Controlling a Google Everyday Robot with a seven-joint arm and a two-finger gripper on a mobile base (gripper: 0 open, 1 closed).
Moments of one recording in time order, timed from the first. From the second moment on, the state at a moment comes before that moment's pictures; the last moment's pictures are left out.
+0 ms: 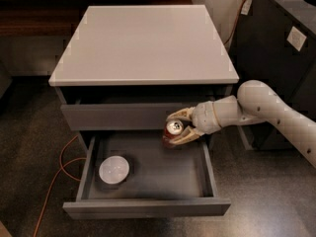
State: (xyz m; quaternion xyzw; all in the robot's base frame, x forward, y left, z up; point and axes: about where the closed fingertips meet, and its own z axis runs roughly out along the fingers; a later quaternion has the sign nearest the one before) arm 0.580 -0.074 0.694 -0.69 0.53 0.23 0.43
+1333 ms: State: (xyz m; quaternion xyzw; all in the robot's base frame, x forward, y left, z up) arm 0.551 -0.026 0.807 -0.67 0.57 0.25 0.41
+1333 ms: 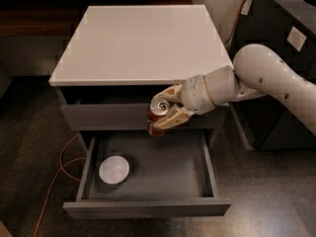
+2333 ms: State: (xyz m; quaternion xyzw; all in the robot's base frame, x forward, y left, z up) arm 0.581 -0.012 0.896 -0.68 0.57 0.25 0.38
